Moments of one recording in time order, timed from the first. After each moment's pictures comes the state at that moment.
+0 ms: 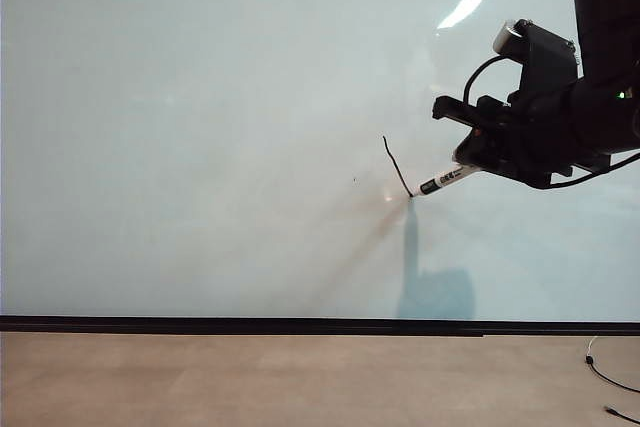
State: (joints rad) left arm 0.00 0.00 0.00 -0.04 0.00 -0.01; right arm 0.37 1.66 0.52 1.07 0.04 0.30
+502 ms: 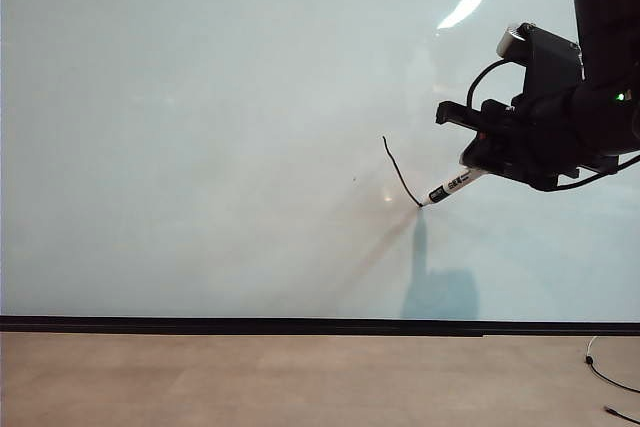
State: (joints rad) left arm 0.00 0.00 0.00 -0.04 0.00 -0.01; right arm 0.36 1.66 0.51 1.06 0.07 0.29
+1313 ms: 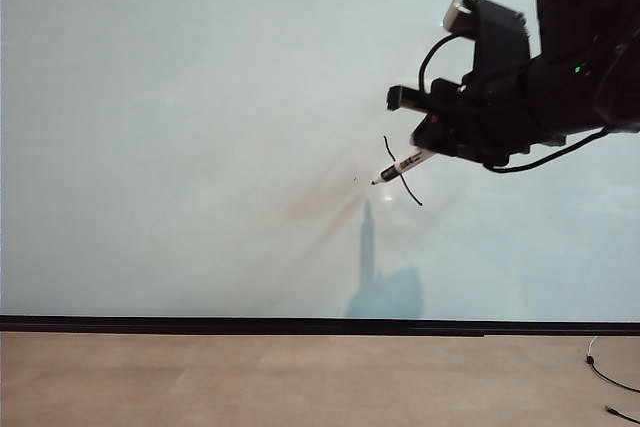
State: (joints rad) left arm 0.00 0.00 0.00 -0.04 0.00 -0.01; right arm 0.49 1.64 0.55 1.04 0.07 0.18
